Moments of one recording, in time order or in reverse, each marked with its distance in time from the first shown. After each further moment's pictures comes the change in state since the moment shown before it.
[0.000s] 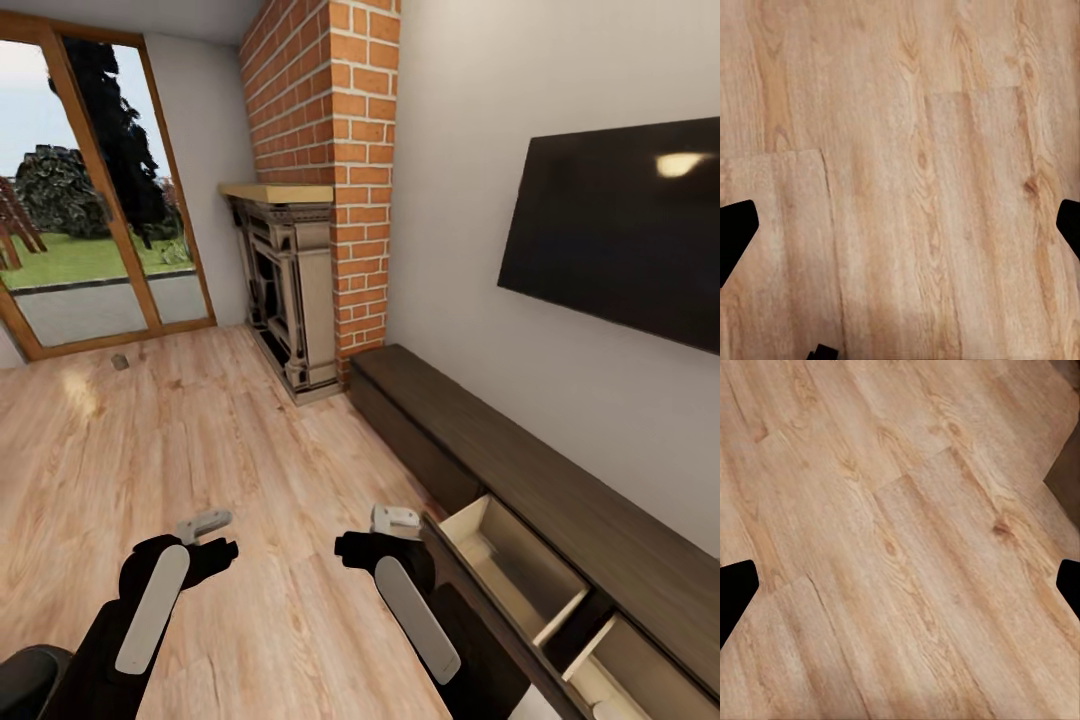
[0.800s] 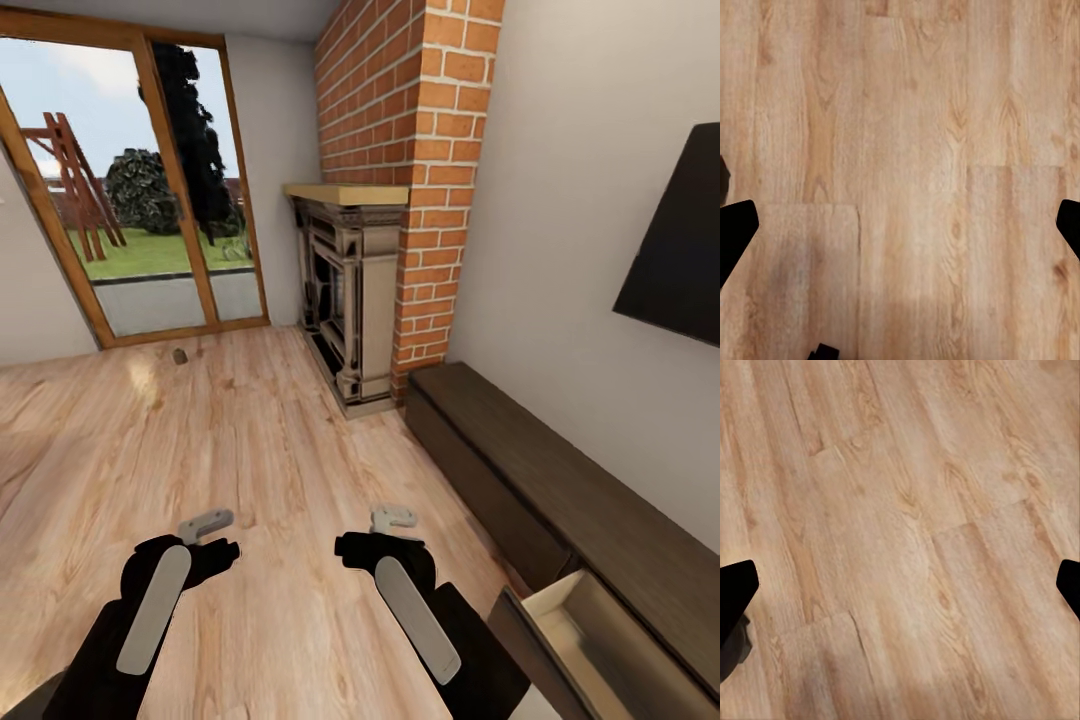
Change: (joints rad) left arm 0.000 0.001 -0.008 0.003 0.000 0.000 -0.001; right arm 0.000 -0.001 0.001 -0.001 0.000 0.000 0.000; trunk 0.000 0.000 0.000
